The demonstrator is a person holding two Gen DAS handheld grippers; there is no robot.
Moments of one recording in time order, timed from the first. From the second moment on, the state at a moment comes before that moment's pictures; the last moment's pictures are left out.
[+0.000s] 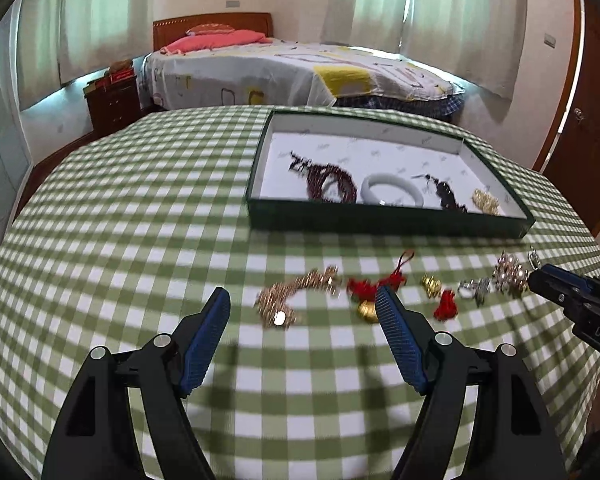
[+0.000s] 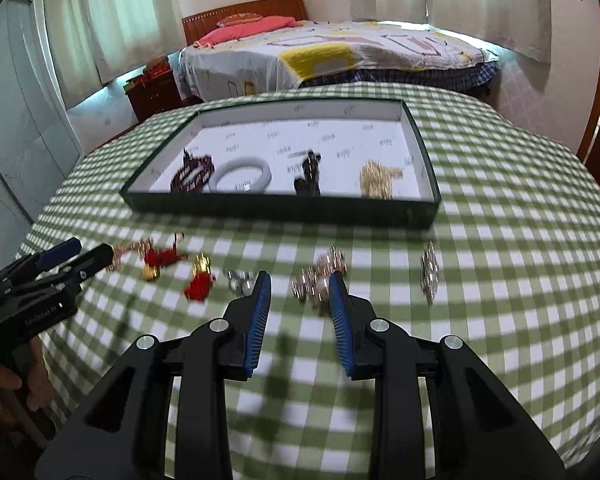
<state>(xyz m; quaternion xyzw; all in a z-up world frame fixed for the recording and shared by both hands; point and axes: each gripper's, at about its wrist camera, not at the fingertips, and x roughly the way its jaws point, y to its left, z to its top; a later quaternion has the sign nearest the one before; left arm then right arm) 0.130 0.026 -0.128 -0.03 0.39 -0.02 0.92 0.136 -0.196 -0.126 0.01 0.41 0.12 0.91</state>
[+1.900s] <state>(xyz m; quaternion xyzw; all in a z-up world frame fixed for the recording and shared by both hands) 0.134 0.038 -0.134 -0.01 0.38 -0.03 0.92 0.155 -0.204 -0.143 0.02 0.43 0.10 0.90</state>
